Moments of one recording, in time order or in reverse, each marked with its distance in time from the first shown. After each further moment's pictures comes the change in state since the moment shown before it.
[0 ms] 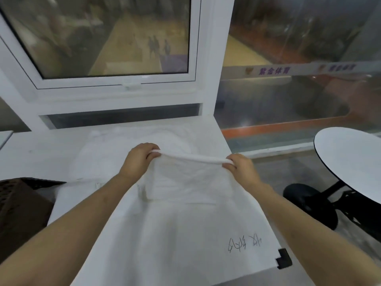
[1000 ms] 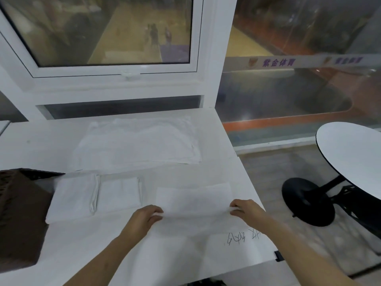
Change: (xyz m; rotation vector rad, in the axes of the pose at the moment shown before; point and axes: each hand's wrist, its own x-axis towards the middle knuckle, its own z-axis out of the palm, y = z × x) left_hand -0.181 -0.053 0.112 -0.180 -0.316 -0.172; right_hand -0.128 0.056 0.038 0.009 -0.565 0.197
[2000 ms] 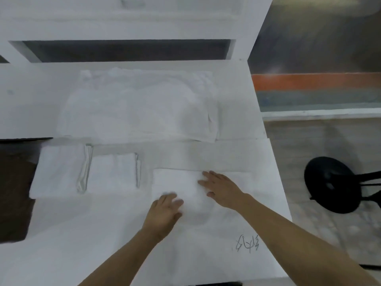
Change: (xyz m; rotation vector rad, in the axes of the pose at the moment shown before) left_hand 0.056 -0.033 0.114 0.437 -0.151 -0.075; right_hand 0.204 -0.001 0.098 -0.472 -0.303 -0.384
